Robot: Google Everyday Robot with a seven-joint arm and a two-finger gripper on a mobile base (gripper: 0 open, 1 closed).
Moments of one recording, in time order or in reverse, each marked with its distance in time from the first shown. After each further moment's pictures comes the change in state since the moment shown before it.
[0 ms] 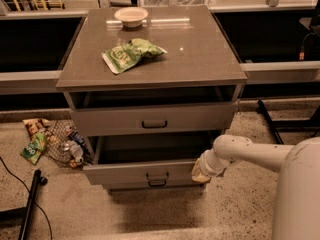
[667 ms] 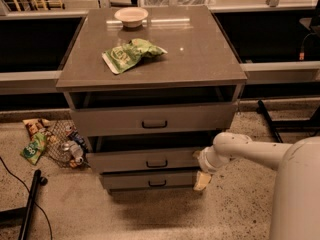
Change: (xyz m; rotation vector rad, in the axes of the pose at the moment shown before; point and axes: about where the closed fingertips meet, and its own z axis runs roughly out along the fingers) arm 0.000 -0.016 0.001 0.022 -0.008 -0.001
